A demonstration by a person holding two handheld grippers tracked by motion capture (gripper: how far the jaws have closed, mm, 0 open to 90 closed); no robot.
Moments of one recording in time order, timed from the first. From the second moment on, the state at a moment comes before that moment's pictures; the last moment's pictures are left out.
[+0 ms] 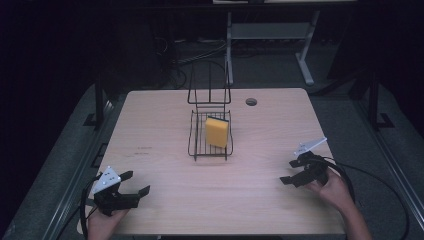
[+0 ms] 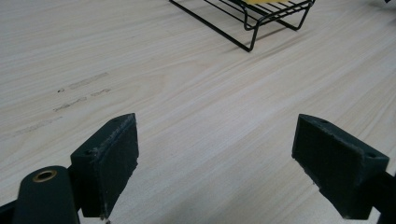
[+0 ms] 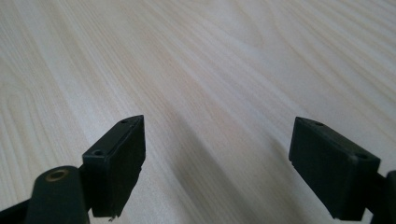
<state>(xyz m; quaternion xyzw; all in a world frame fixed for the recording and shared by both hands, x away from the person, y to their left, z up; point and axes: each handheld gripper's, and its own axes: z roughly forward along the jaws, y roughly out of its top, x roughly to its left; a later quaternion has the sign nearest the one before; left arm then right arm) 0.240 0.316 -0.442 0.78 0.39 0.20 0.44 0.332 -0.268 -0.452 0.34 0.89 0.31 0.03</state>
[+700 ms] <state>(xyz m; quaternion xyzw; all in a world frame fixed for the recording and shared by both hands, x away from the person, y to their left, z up) 0.240 0.315 -0.443 0.78 0.39 0.20 0.44 0.312 -0.273 -0.461 0.35 0.88 0.31 0.03</state>
